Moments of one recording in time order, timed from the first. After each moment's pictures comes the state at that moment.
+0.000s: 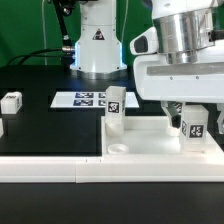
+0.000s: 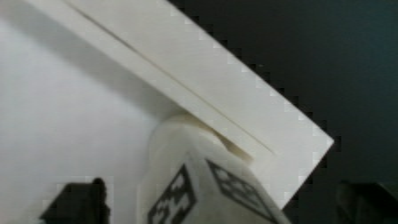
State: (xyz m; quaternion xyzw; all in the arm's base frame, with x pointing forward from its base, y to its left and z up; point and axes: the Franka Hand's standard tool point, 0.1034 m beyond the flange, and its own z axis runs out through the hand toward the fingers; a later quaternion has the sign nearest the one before) arm 0.626 0.122 0.060 -0.92 0.38 -0.04 0.11
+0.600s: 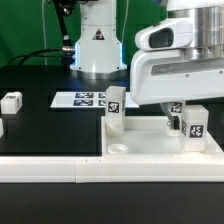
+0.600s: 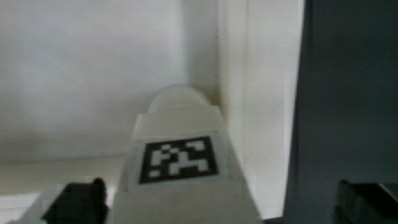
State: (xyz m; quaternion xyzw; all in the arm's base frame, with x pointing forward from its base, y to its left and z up) arm 0.628 0.126 0.065 -1.00 0.02 -0.04 0.05
